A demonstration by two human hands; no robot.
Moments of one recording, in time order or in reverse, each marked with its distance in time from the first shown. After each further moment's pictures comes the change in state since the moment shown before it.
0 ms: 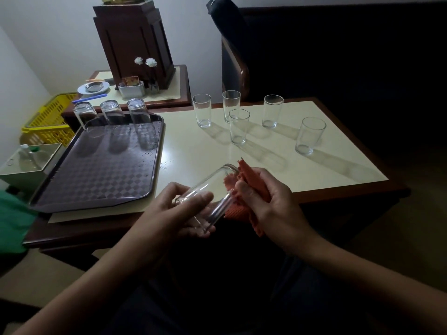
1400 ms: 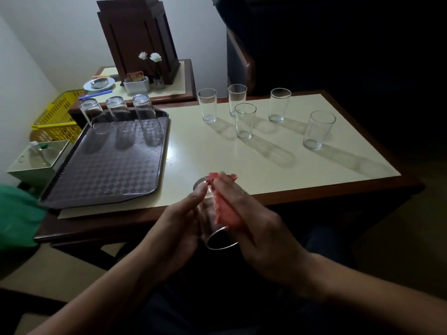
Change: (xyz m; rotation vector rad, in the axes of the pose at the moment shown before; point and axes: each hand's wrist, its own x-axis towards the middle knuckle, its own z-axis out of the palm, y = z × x) left_hand 0.014 -0.024 0.003 -0.382 -0.261 -0.156; right_hand -0.018 0.020 0.022 -0.463 -0.183 -0.591
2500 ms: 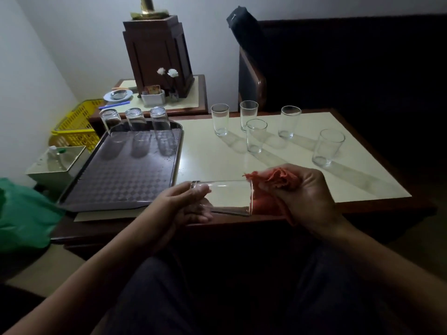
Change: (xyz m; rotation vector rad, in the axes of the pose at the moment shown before) left_hand 0.008 0.042 -0.034 0.299 0.177 0.168; right_hand 0.044 0.029 -0.058 0.584 0.264 0.523
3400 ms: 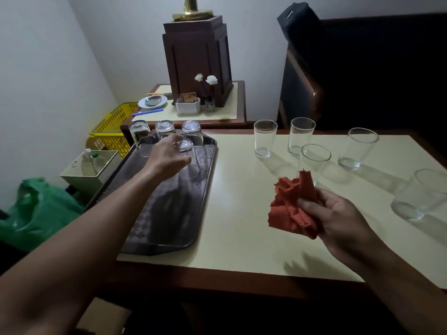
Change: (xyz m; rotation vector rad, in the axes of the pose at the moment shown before) left_hand 0.227 0.071 -0.177 1.119 0.628 0.287; right_hand 0.137 0.074 0.024 0.226 0.007 0.391
